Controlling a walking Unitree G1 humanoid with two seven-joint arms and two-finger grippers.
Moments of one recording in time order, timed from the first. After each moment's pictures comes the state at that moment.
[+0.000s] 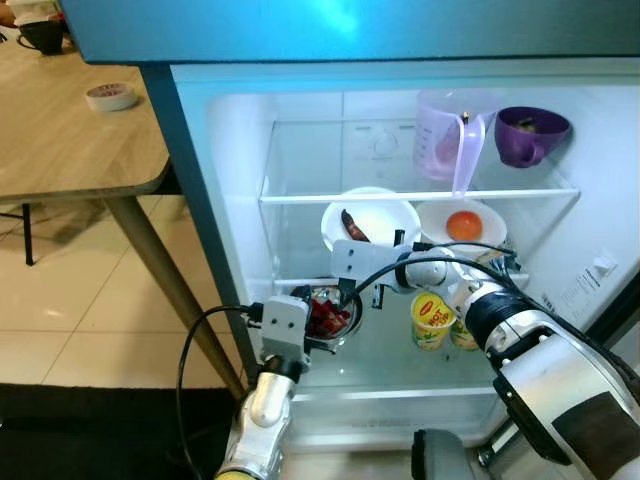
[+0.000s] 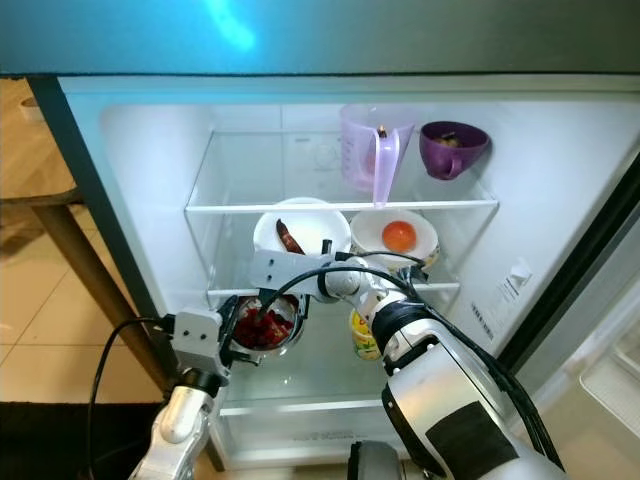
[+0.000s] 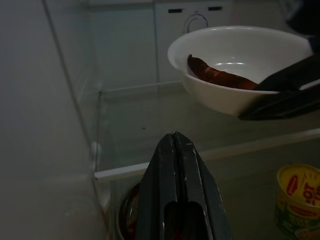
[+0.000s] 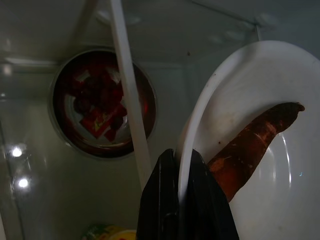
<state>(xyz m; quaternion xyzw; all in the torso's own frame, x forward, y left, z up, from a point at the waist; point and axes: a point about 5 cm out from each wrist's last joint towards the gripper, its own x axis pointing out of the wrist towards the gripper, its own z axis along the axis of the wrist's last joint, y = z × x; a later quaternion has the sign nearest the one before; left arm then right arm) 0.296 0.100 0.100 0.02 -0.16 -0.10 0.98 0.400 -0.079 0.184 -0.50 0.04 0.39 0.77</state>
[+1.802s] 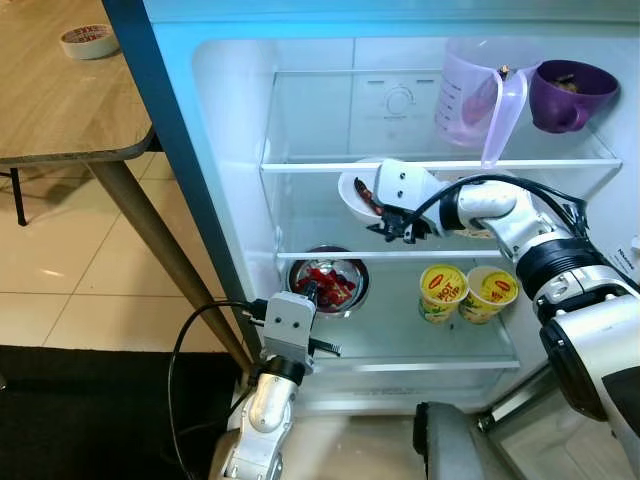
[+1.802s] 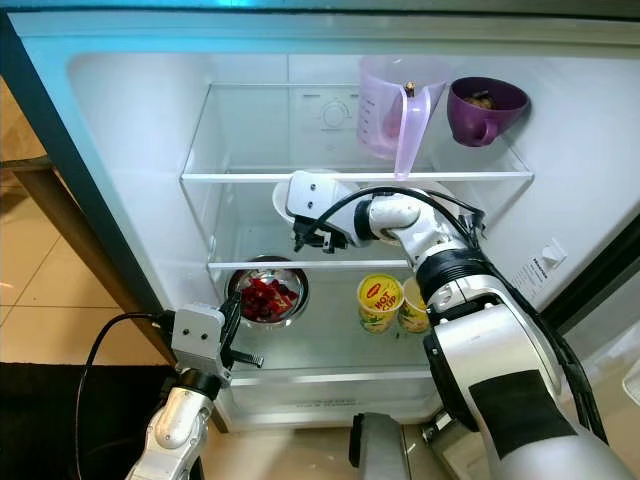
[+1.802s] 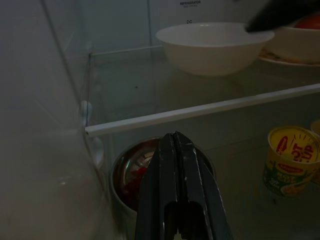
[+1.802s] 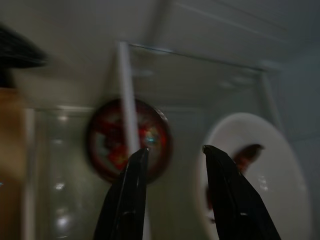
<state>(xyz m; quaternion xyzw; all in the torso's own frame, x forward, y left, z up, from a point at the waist) 0.281 0.088 0.110 0.03 -0.14 -0.12 0.98 0.397 -0.121 0.261 -0.42 -0.02 0.50 0.75</state>
